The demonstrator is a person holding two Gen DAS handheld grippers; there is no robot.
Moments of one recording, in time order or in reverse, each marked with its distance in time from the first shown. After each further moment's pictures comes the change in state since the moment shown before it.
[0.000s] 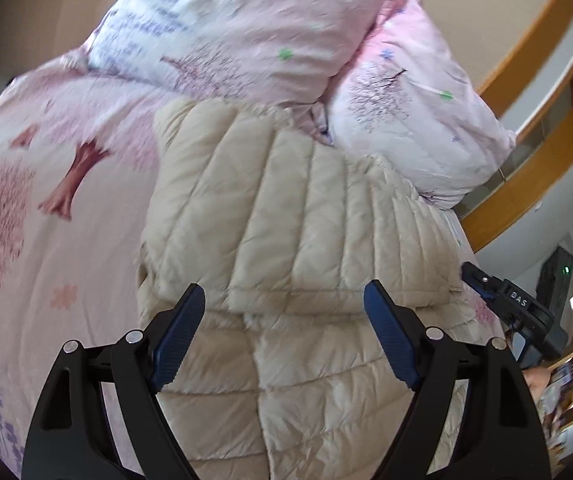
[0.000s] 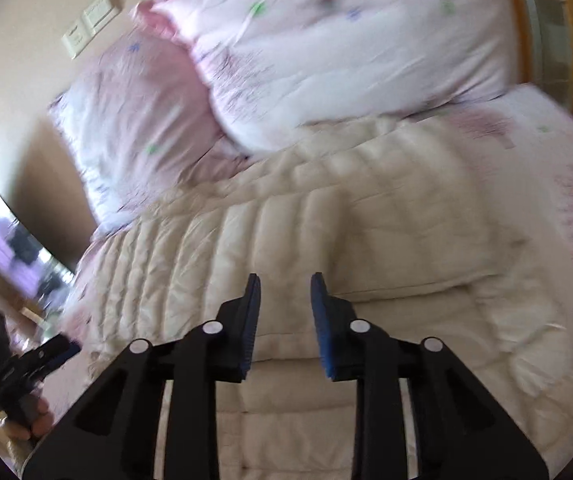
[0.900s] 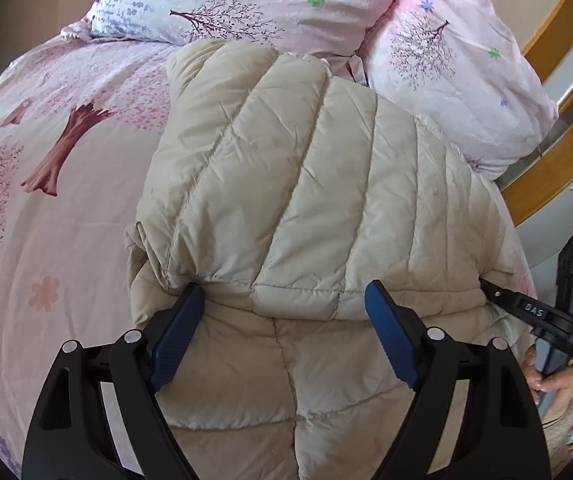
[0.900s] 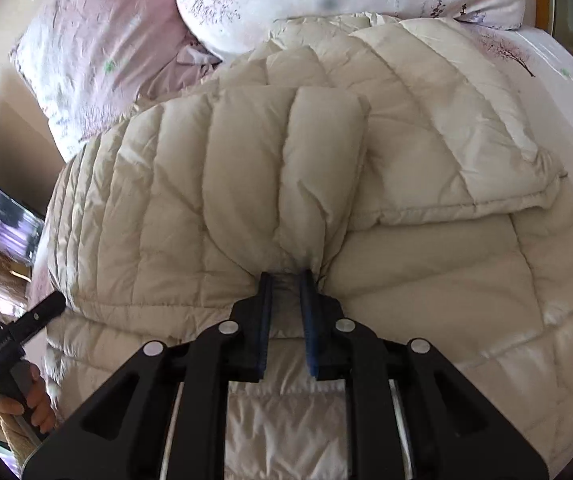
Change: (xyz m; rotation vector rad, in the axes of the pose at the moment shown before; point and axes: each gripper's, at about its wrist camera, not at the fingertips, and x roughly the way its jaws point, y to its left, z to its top) left arm 0.048 0.008 -0.007 0.015 0.118 0.133; right arm 0.054 -0.014 -0.017 -0.007 0.281 -0.071
